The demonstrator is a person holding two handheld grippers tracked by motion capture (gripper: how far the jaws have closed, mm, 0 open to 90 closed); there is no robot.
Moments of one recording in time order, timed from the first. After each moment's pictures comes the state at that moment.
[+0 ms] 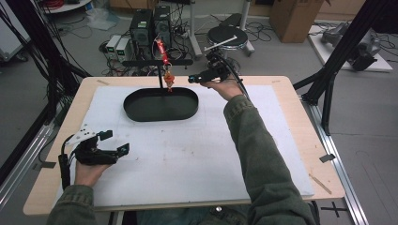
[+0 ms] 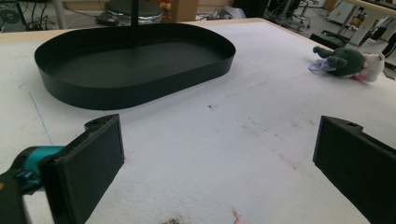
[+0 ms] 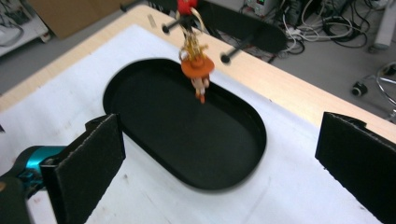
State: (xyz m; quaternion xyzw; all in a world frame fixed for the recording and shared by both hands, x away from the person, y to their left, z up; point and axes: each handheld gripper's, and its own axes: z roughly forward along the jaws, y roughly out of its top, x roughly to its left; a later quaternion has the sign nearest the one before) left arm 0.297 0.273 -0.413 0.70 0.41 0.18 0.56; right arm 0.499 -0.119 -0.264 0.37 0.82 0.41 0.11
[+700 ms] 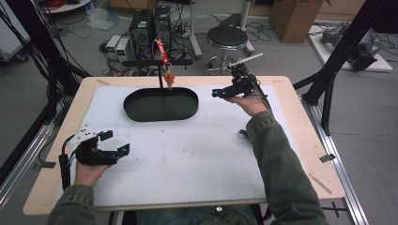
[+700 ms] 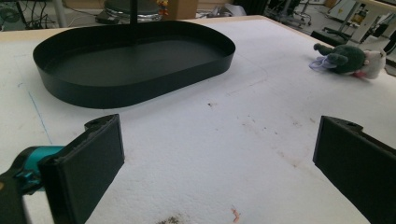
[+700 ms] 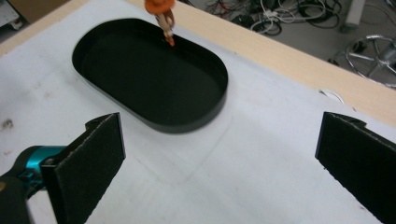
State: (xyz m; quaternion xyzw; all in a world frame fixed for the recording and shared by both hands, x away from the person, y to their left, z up) left arm 0.297 0.272 -0.413 0.71 0.40 0.18 0.55; right arm 0.467 -0.188 -0.288 0.39 0.82 0.39 0.13
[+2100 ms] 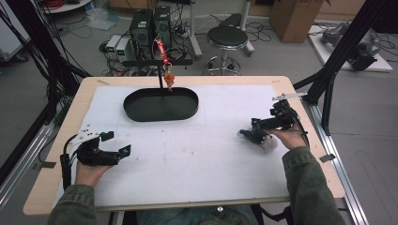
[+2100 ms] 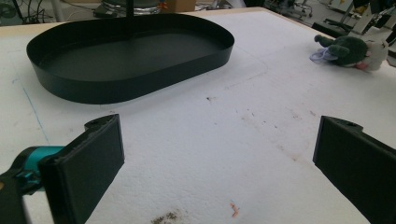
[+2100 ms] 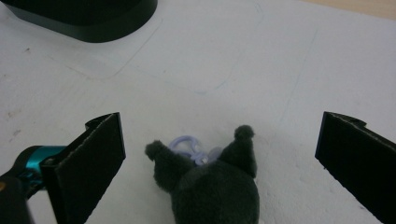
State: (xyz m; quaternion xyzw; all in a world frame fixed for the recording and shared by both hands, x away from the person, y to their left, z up) left arm 0.297 0.269 -0.414 0.72 0.40 0.18 0.54; right arm 0.406 -0.313 -0.363 0.46 0.79 0.37 0.15
